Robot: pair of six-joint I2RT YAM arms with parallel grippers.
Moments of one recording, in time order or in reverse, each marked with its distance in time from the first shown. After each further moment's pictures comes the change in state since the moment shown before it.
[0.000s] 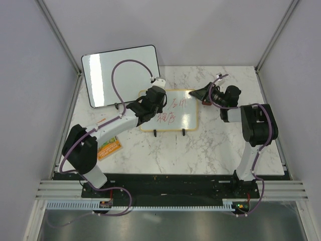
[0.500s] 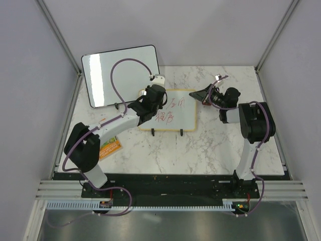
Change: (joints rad) left arm 0.008 0.022 0.000 0.121 -0.076 0.020; right arm 0.000 0.066 0.000 0.112 -0.039 0.071
